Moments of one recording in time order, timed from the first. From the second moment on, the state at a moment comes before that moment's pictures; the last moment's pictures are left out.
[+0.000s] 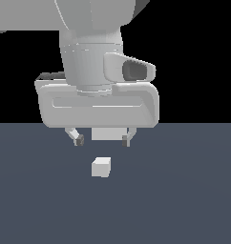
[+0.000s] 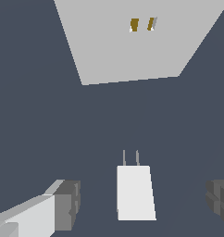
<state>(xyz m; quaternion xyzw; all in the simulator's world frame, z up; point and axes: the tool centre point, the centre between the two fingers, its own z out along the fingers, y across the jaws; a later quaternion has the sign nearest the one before) -0.058 0.026 0.062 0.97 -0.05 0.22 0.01</state>
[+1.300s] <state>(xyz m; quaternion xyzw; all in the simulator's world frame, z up) -0.059 0.024 0.012 0.97 -0.05 0.22 0.01</state>
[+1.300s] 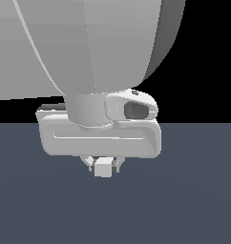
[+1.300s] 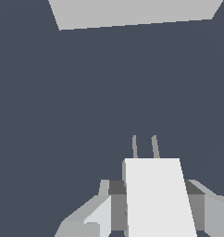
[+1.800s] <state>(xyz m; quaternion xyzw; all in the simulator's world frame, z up) -0.058 0.024 0.014 0.97 -0.05 0.22 0.01</state>
